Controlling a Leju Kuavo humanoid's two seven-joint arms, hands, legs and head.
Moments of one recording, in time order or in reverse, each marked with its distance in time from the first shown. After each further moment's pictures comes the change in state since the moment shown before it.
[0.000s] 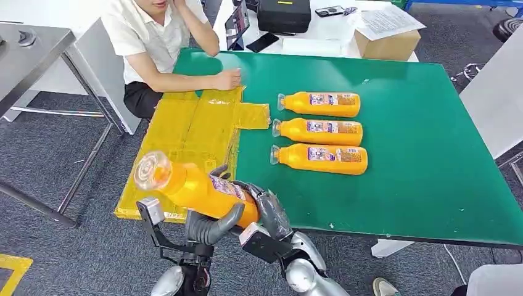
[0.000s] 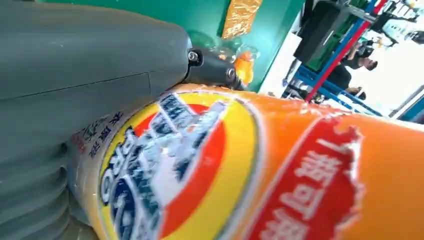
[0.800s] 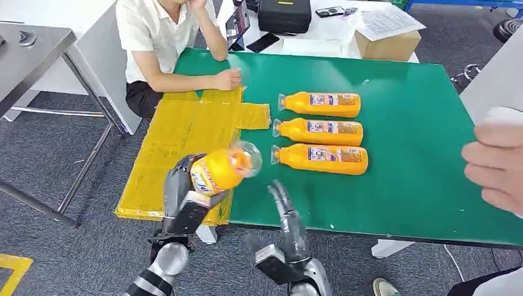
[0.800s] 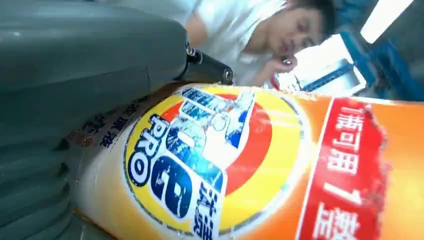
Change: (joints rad) left arm -0.194 0.081 0.131 0.274 -1.181 0.431 0.068; right arm 0.155 0.047 -0.191 0.054 0.029 -0.425 -0.183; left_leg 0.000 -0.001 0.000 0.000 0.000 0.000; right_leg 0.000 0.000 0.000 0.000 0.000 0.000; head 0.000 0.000
